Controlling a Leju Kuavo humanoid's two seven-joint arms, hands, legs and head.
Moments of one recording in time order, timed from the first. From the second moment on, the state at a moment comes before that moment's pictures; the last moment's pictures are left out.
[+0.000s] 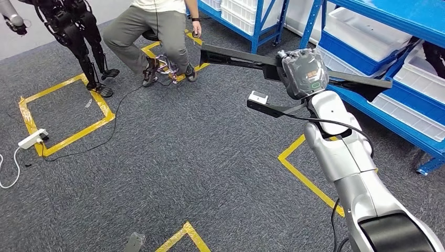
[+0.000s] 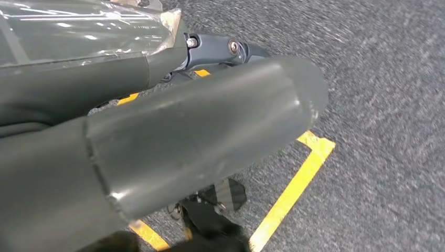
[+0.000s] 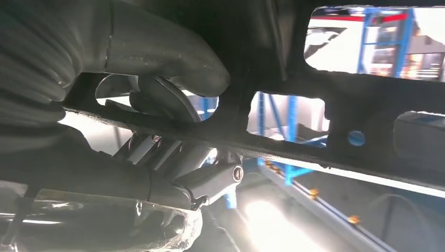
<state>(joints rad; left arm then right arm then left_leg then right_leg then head) -0.18 -0.13 0.47 -0.20 -0.64 0.16 -0.34 -0.88 -0.12 0.44 -1.05 1.38 -0.33 -0.07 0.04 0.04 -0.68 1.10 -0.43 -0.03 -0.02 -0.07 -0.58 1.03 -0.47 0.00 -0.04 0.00</state>
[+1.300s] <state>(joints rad) -0.15 -0.13 0.48 -0.20 -0.64 0.18 -0.34 -0.95 0.03 0.53 -0.91 1.40 -0.36 -0.15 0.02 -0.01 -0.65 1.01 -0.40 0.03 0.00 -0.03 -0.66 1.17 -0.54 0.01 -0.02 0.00</state>
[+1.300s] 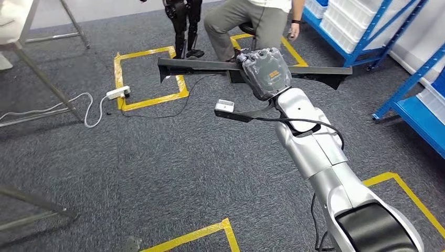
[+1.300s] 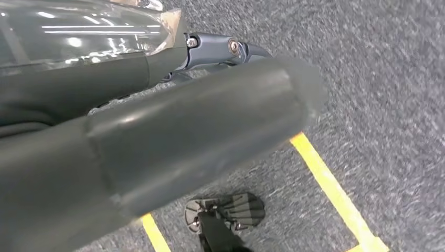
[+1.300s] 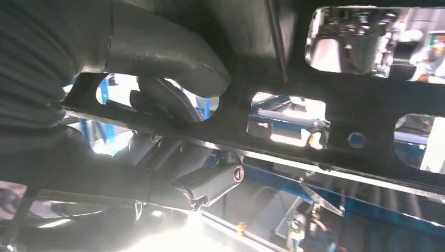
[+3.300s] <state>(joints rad) -0.15 -0.13 0.48 -0.20 -0.66 0.17 -0.34 -0.99 -0.01 0.58 -0.85 1.41 -0.35 -0.12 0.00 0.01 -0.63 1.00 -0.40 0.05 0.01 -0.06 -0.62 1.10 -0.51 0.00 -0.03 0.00</state>
